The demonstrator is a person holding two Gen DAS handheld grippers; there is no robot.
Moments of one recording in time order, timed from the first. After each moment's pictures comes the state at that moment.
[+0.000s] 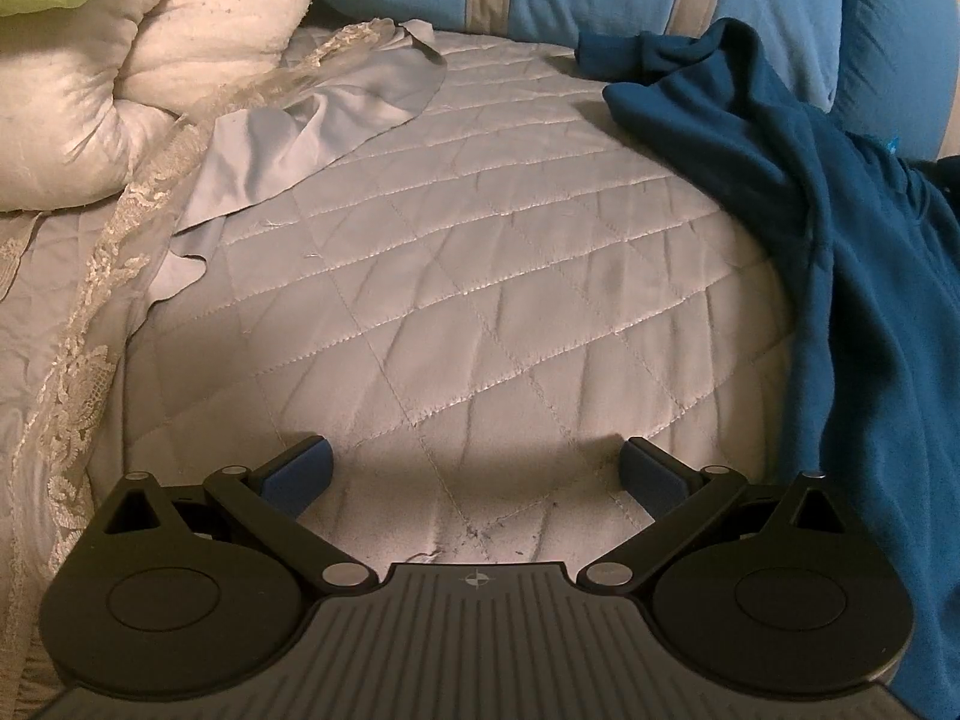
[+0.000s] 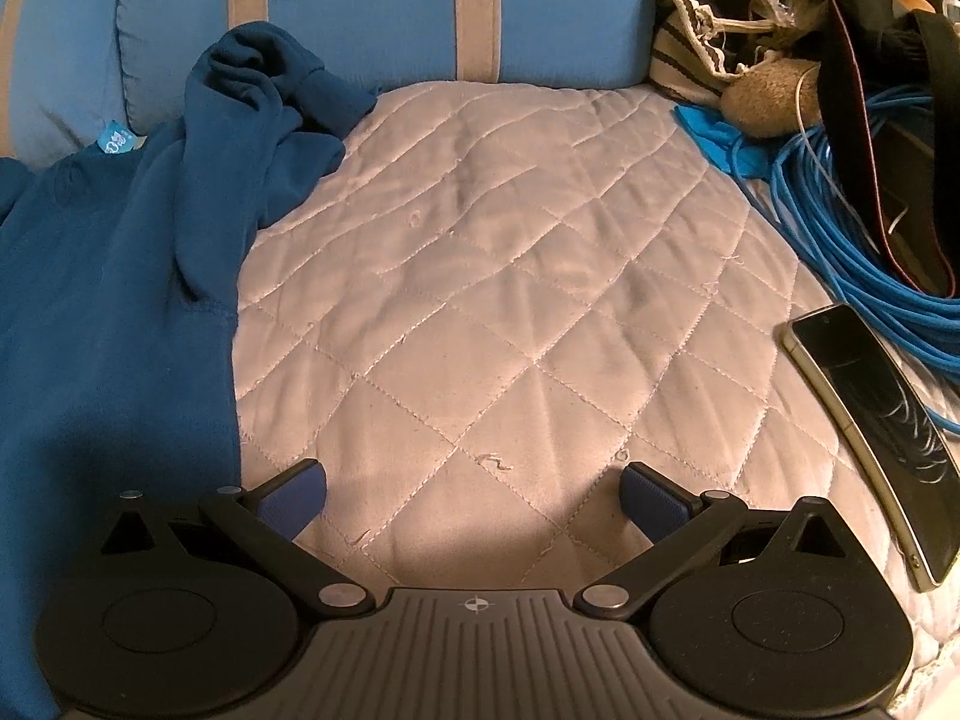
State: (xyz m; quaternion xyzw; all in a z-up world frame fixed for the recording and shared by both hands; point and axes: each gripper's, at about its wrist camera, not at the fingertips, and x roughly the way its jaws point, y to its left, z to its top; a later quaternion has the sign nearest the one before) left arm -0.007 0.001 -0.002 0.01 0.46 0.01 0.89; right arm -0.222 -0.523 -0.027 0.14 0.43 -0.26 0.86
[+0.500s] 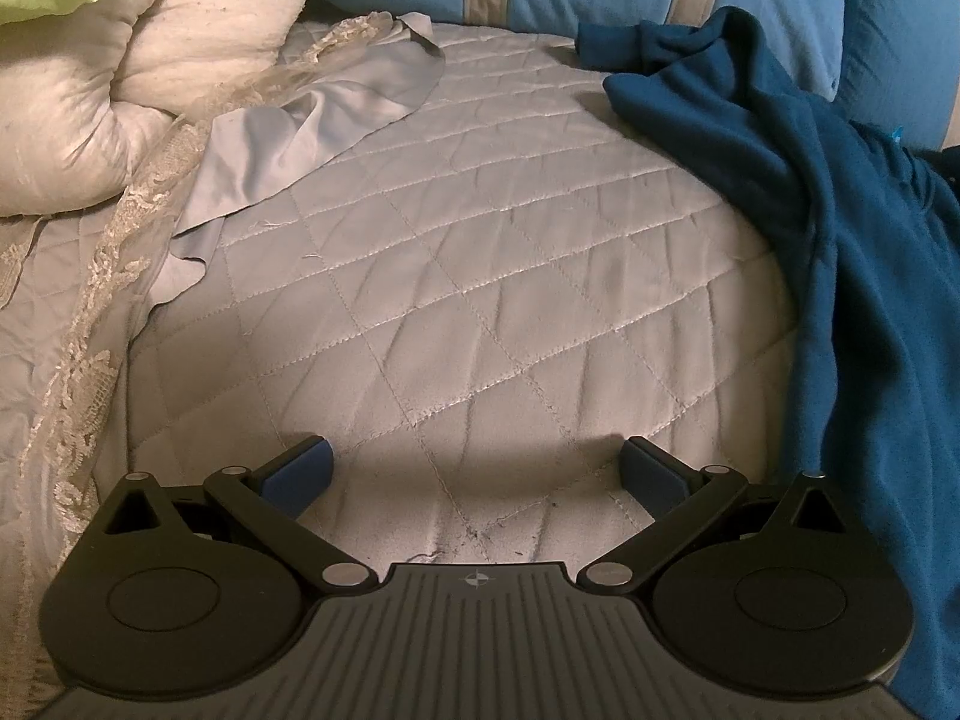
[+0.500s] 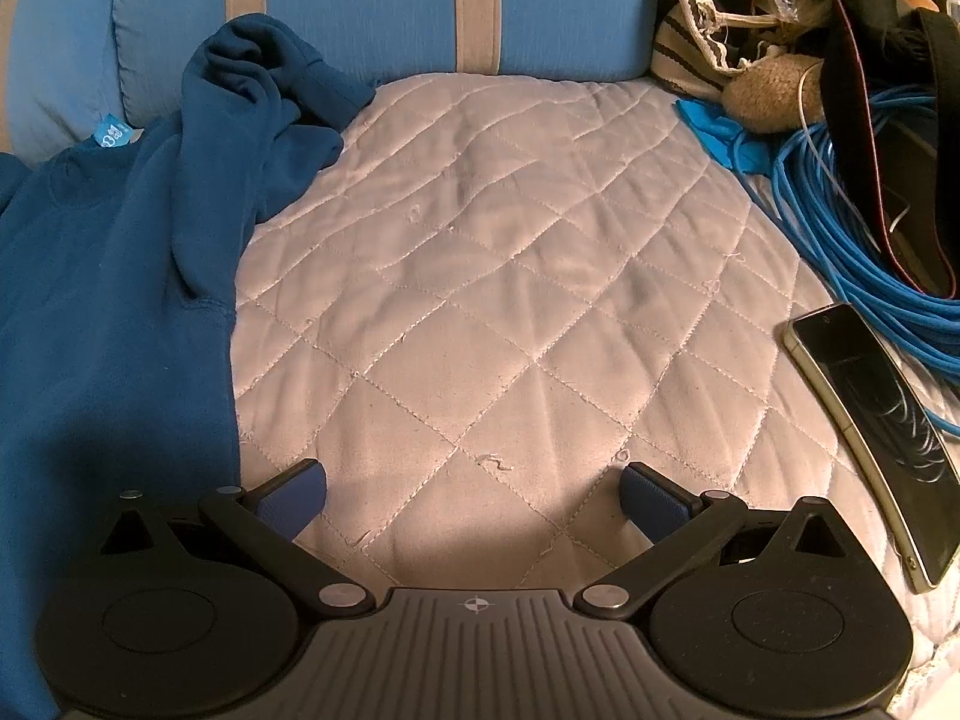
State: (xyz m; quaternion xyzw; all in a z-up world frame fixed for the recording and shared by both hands) left arm -0.005 -0.004 -0.002 0.02 0.47 0.01 0.88; right arm -0.221 -0.524 -0.030 0.14 0.43 -0.26 0.85
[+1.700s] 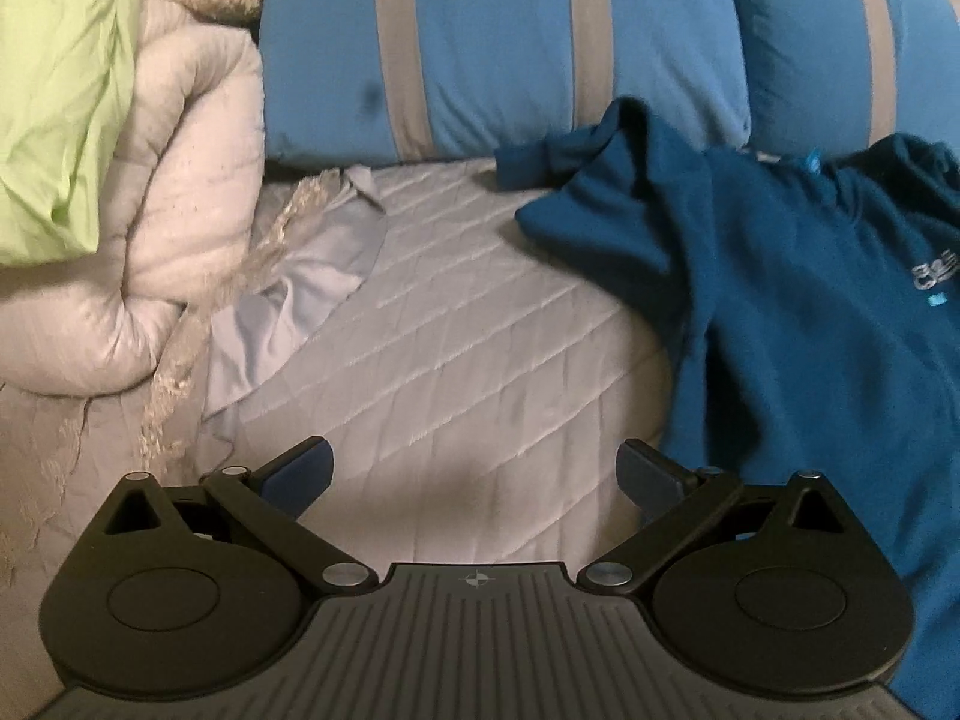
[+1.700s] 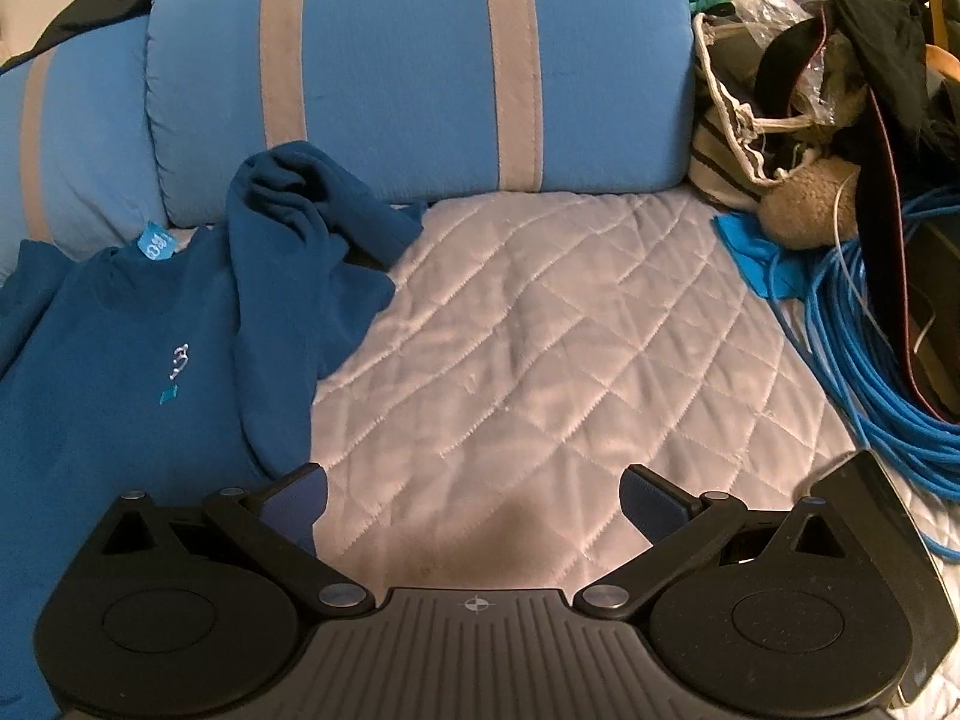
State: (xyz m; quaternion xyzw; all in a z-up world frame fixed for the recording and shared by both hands) left arm -0.019 -0.070 0.071 0.12 0.39 0.00 0.91; right arm -0.182 -0.537 0.029 0.14 0.37 -0.24 0.89
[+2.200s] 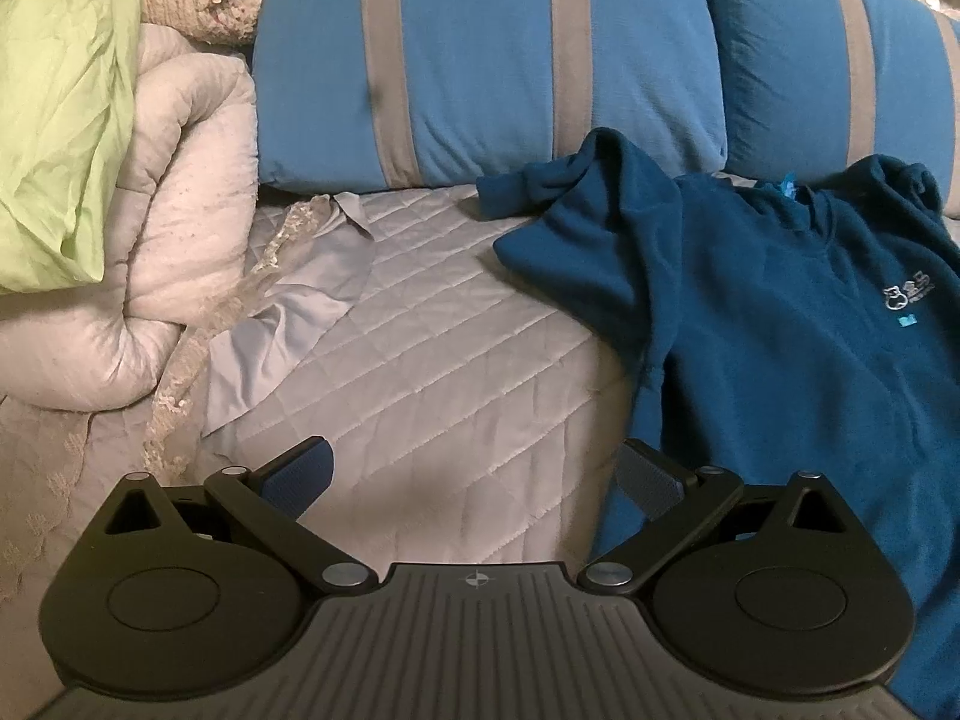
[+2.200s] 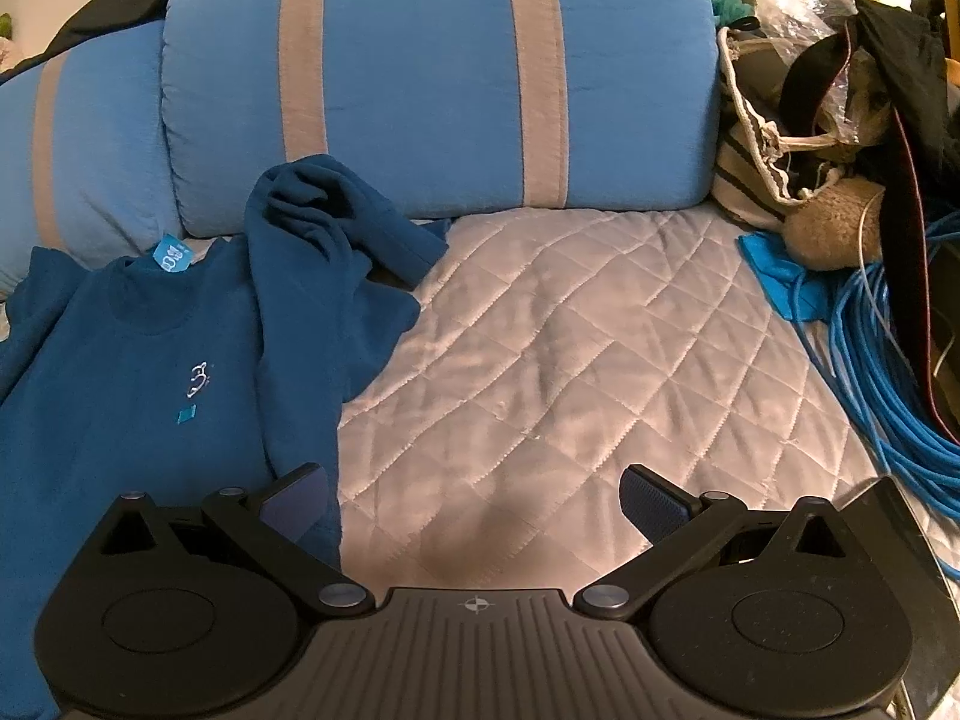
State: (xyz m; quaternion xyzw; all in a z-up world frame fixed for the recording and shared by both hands) left arm -0.028 -0.081 0.088 0.11 0.39 -0.01 0.92; right arm -0.168 -0.534 0.033 0.14 0.37 -0.23 0.89
